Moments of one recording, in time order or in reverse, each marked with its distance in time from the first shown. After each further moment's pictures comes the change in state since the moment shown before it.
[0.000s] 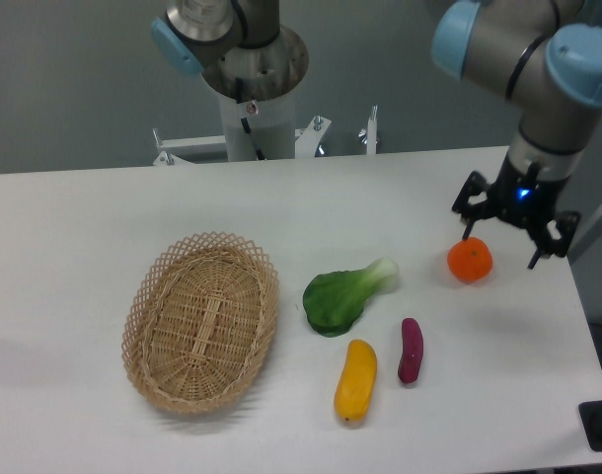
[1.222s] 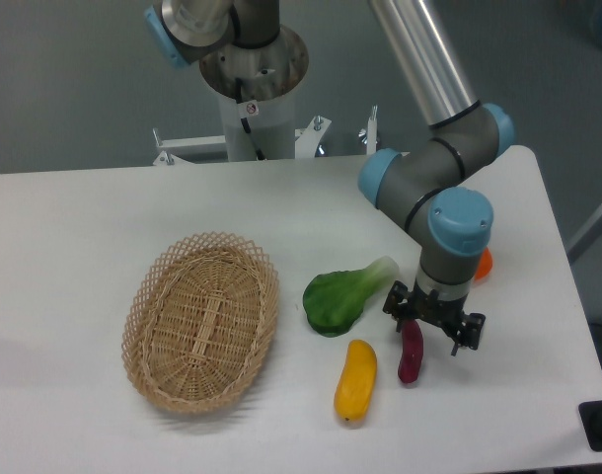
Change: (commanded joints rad) arm -0.123 -0.149 -0.209 0.393 0.075 -0.074
